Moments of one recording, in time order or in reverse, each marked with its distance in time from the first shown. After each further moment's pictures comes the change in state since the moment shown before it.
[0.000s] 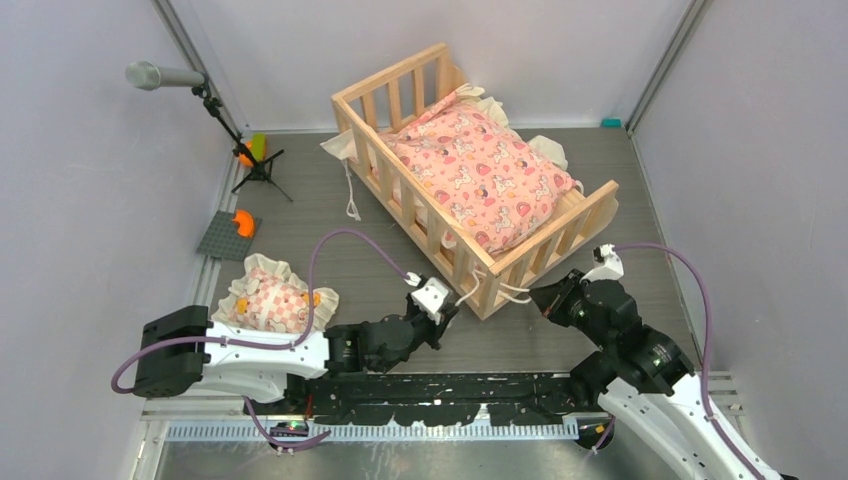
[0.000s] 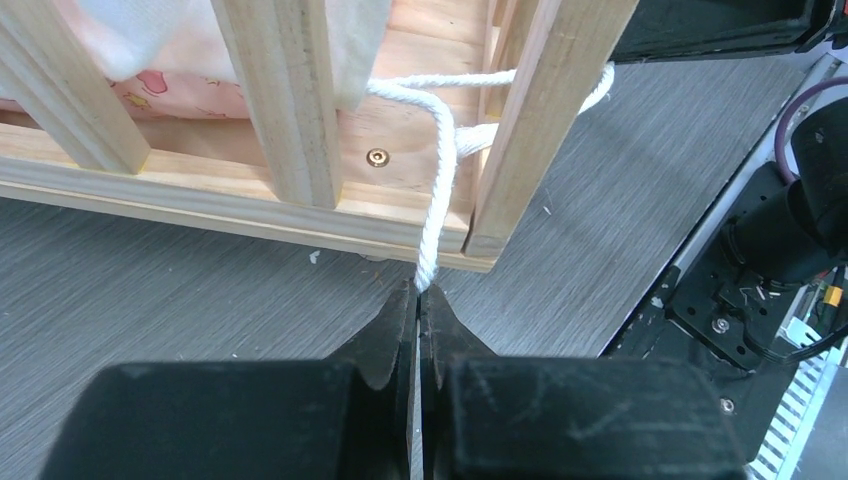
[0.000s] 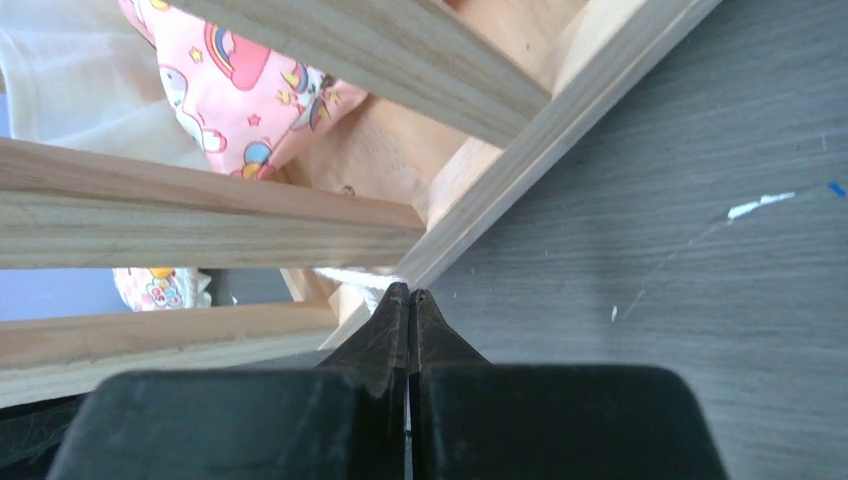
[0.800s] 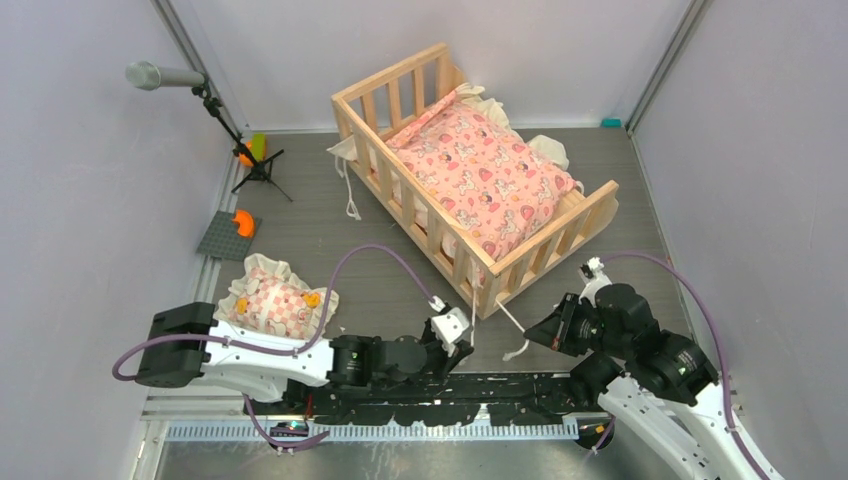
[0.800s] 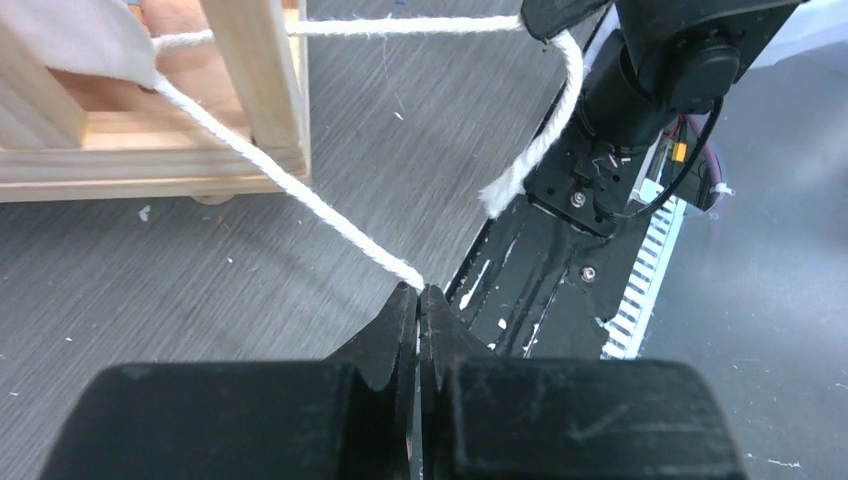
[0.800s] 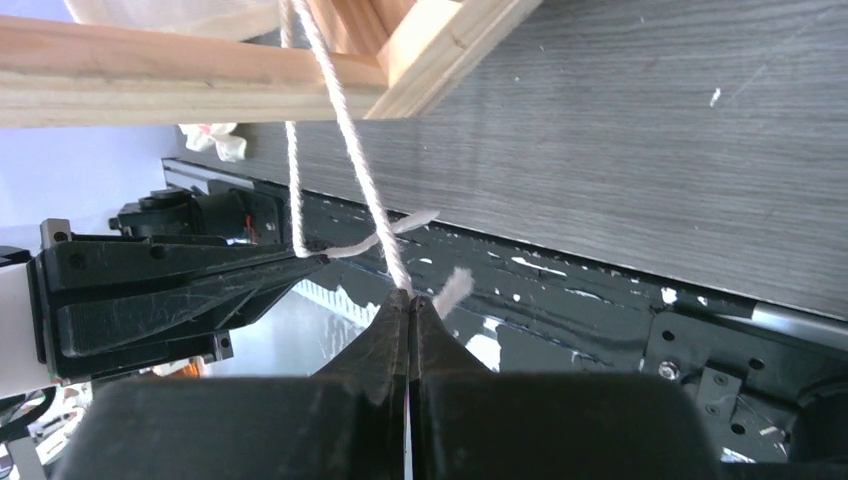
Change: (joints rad) left arm -0.127 0.016 0.057 -0.151 0.167 -0.078; right arm -0.001 0.027 0.175 -0.342 -0.393 0.035
